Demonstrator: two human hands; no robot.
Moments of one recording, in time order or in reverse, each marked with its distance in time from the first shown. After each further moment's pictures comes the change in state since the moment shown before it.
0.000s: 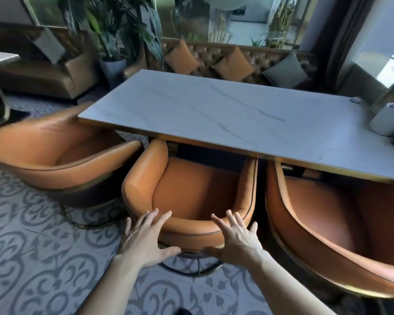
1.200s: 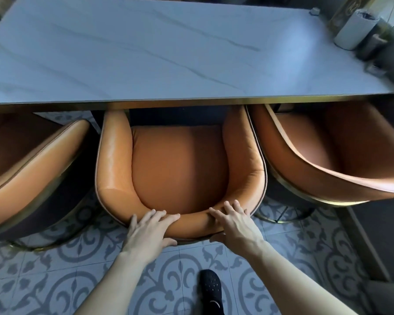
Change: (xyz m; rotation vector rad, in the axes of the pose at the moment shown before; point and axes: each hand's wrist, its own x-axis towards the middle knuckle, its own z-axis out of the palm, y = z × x) left_hand 0.170 -0.141 0.041 0.139 -0.328 0.380; right_hand 0.122 -0.101 0.079 0.046 -0.040 0.263
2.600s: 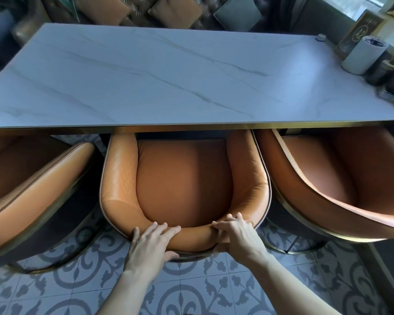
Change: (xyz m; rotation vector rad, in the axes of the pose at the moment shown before) left_hand 0.047 0.012 -0.024 0.019 0.090 -0.075; right_hand 0.063 0.028 -0.033 0.171 0.058 -0.015
